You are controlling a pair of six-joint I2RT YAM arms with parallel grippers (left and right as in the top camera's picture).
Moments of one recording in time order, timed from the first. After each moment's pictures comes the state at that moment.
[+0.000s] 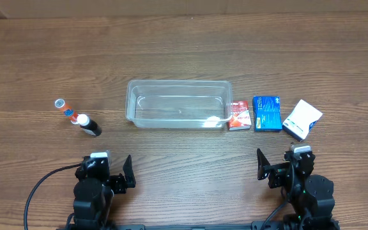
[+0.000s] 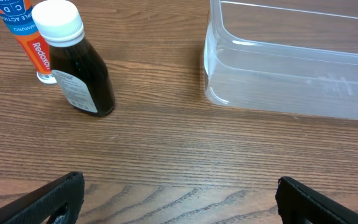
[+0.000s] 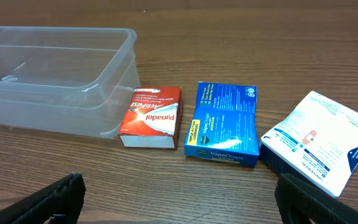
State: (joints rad) left arm -0.11 0.05 0.16 -0.64 -0.06 -0.17; right arm 0.12 0.01 0.17 -0.56 -0.09 0.04
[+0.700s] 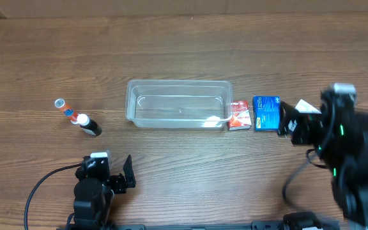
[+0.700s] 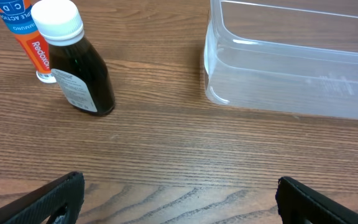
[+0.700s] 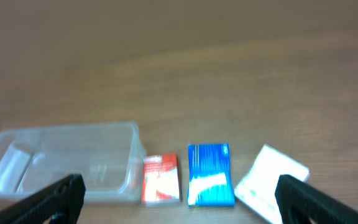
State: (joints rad) left arm -0.11 0.05 0.16 -0.64 -0.06 -0.17; right arm 0.12 0.84 1.13 -0.87 -0.02 0.20
